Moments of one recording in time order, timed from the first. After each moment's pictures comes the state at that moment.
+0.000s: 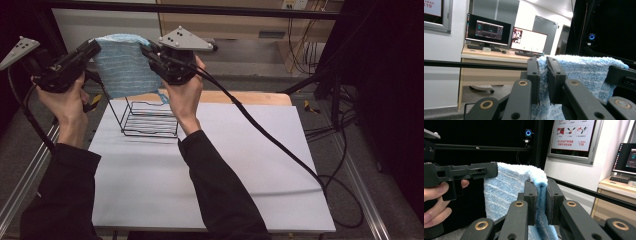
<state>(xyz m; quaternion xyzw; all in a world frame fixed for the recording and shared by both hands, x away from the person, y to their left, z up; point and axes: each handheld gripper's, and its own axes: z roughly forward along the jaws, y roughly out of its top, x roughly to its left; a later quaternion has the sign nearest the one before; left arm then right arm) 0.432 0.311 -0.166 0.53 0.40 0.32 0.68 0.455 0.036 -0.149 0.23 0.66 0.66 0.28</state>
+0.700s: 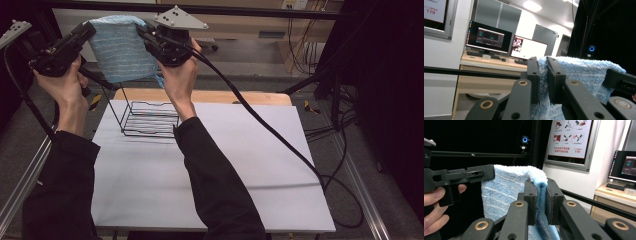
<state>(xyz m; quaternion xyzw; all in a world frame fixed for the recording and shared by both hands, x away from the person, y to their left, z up) 0.455 0.316 -0.148 0.50 0.40 0.32 0.70 0.479 0.045 -0.126 0.22 0.64 0.67 0.30</state>
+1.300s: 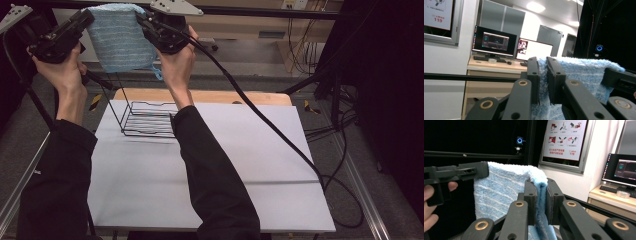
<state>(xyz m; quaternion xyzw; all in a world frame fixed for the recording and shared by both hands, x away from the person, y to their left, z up) 0.474 0.315 -0.130 0.50 0.39 0.35 0.68 0.505 0.052 -0.115 0.23 0.64 0.66 0.32</state>
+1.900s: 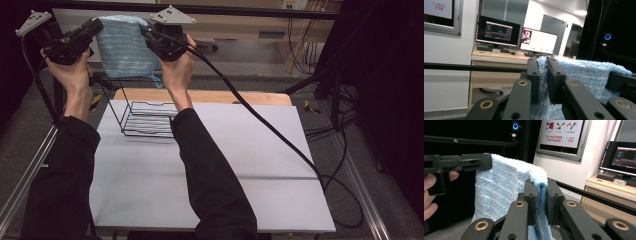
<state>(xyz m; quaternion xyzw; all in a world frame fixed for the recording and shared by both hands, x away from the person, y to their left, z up) 0.505 0.317 -0.157 0.53 0.42 0.34 0.65 0.523 0.061 -0.145 0.25 0.67 0.63 0.32</state>
